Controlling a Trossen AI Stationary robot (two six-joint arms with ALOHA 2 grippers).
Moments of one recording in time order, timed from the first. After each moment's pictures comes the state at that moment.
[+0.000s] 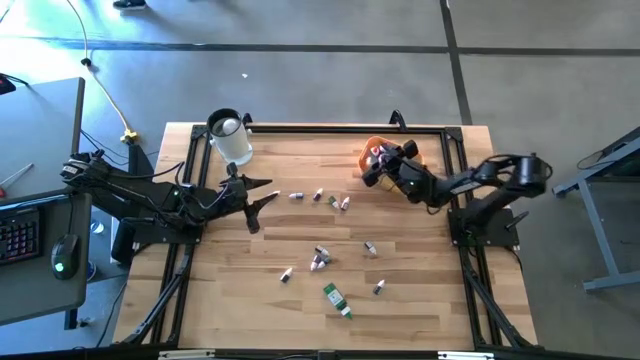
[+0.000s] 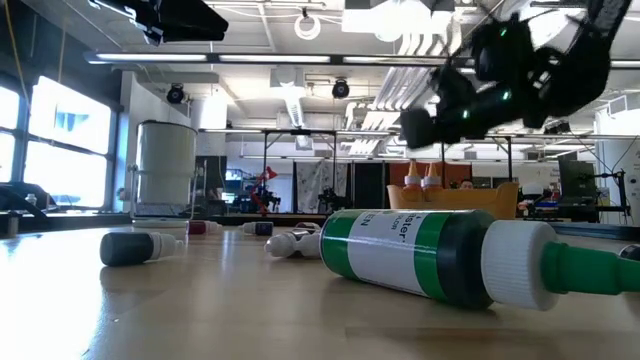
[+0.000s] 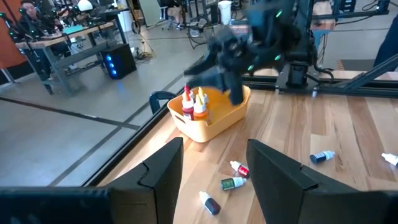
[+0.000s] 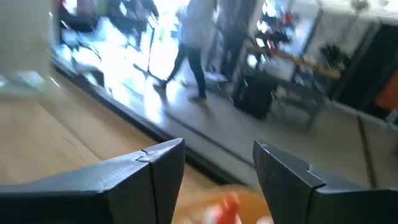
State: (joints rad) left arm -0.29 0.82 0.61 0.03 -0.75 -0.02; right arm -0.28 1.50 0.37 1.05 0.68 -0.15
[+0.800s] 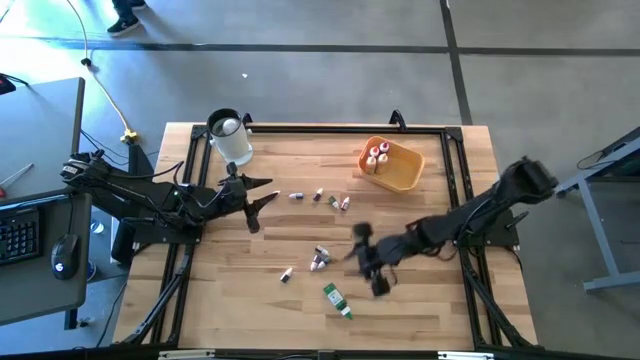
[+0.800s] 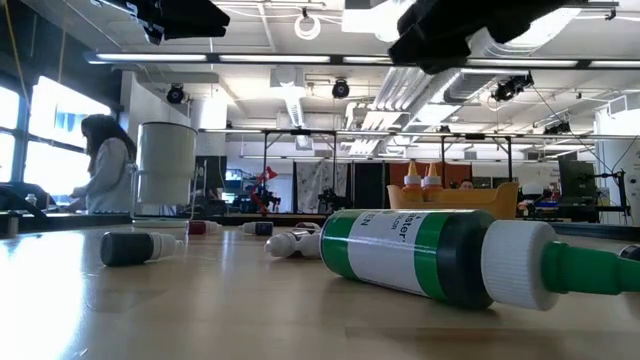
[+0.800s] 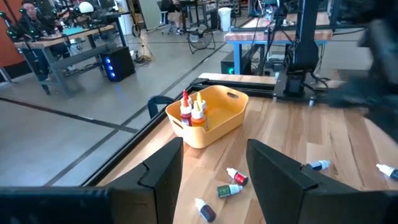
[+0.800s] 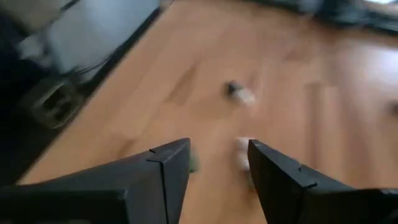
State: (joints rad) left arm -0.29 0.82 0.61 0.06 -0.75 -0.03; right arm 0.42 1.52 0.87 0.08 0.12 0.02
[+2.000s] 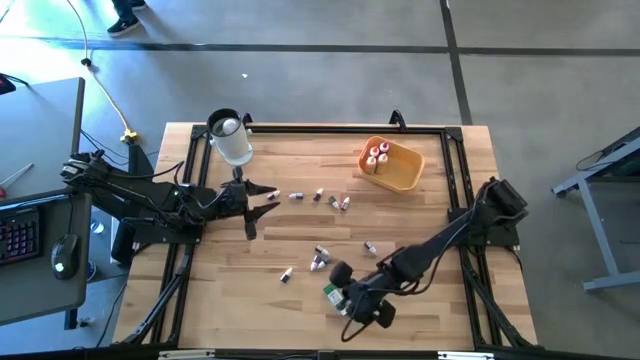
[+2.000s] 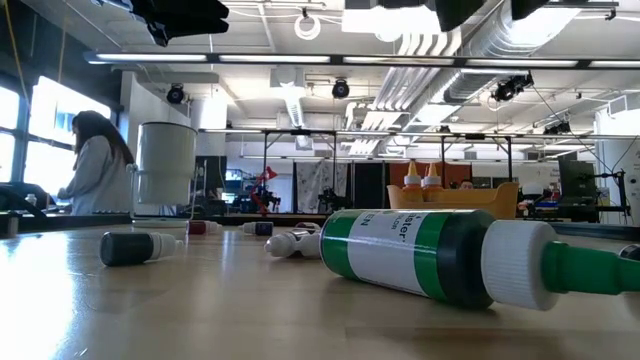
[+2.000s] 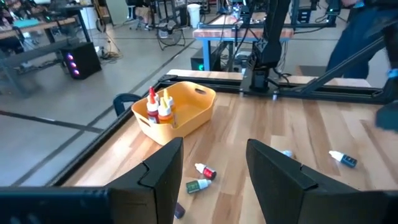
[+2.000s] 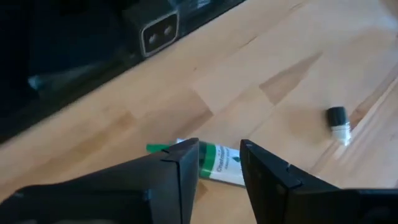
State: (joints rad) left arm -0.29 0.82 0.61 0.05 -0.61 -0.06; right arm 0.54 1.82 1.33 -0.40 -0.02 -0.38
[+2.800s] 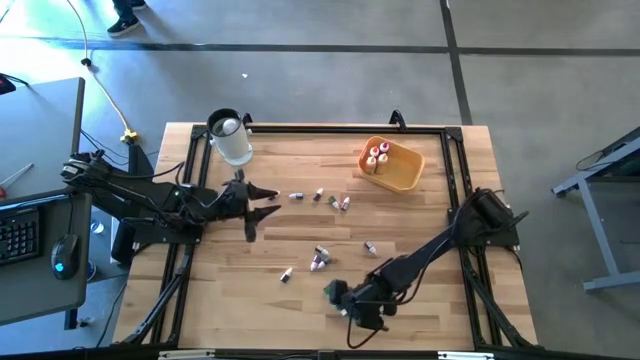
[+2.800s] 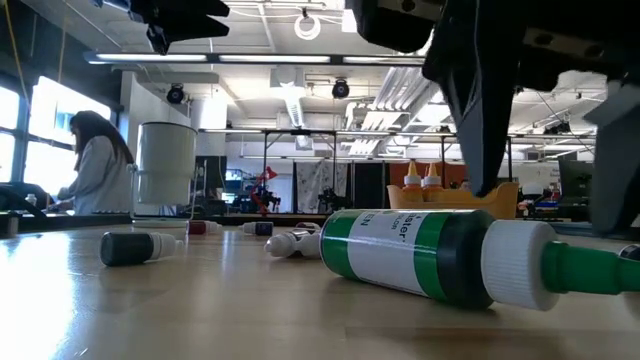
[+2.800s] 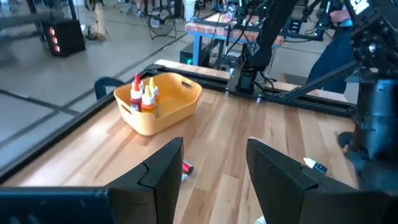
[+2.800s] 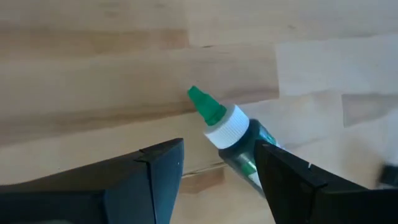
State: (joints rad) left arm -0.29 0.83 0.61 0.04 -0.57 -0.21; right arm 0.56 1.96 1.32 -0.45 -0.02 -0.89
